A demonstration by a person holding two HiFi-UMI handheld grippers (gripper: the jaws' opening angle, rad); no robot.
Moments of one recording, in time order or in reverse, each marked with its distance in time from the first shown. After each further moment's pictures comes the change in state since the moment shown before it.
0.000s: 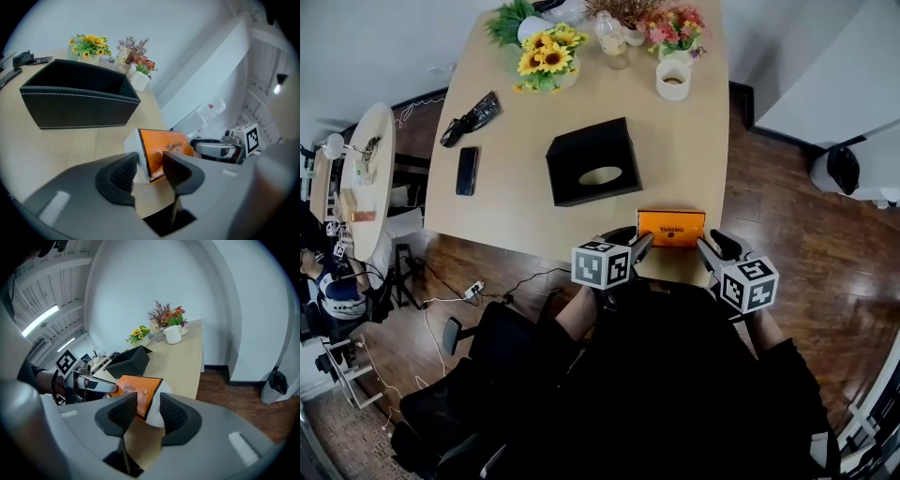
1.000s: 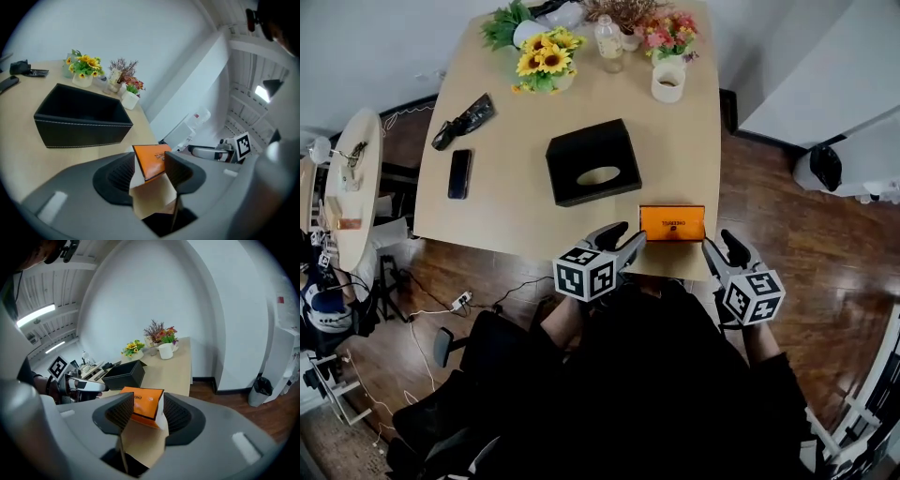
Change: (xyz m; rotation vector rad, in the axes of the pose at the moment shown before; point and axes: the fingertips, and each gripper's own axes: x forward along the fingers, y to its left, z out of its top) left arm -0.050 -0.012 0.026 0.086 -0.171 -0.122; right arm -0.042 0.018 0.022 0.005 -0.171 -0.154
